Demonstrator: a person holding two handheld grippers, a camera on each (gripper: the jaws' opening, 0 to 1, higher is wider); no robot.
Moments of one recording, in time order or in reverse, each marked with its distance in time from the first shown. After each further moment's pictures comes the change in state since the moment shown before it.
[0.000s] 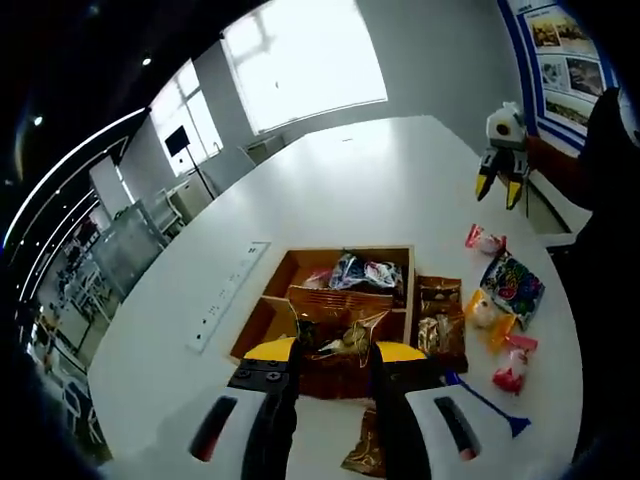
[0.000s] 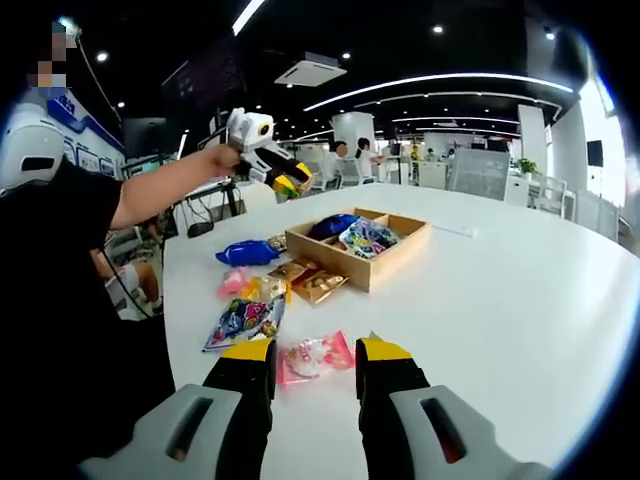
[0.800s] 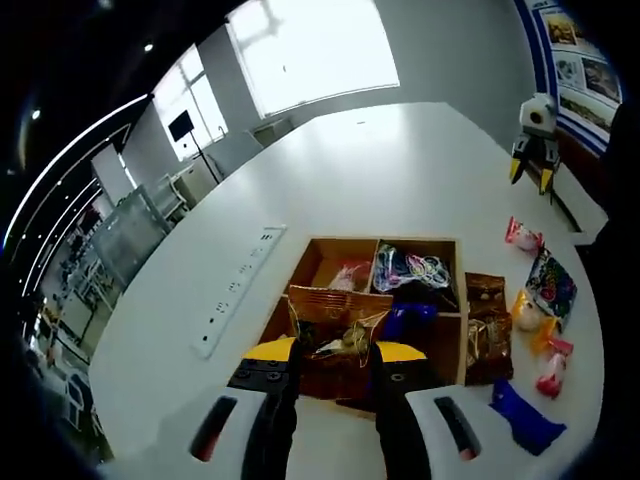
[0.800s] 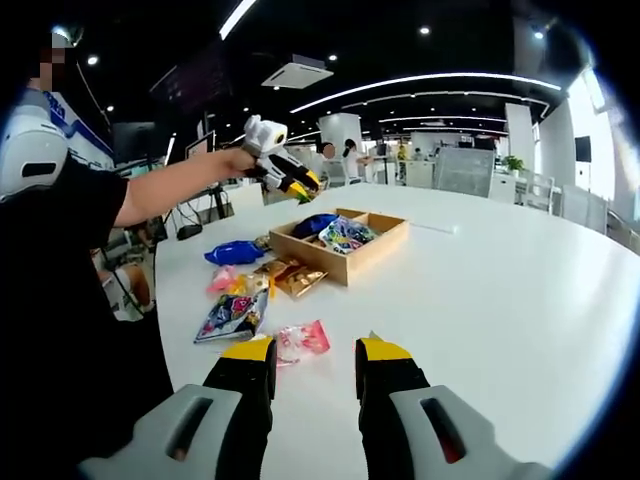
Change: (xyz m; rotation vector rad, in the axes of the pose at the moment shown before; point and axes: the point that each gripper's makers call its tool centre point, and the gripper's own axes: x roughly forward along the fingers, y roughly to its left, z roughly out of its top) left arm 0.055 0.067 -0.012 -0.031 0.070 0.022; right arm -0.023 -0.016 -0.003 0.019 -0.009 -0.048
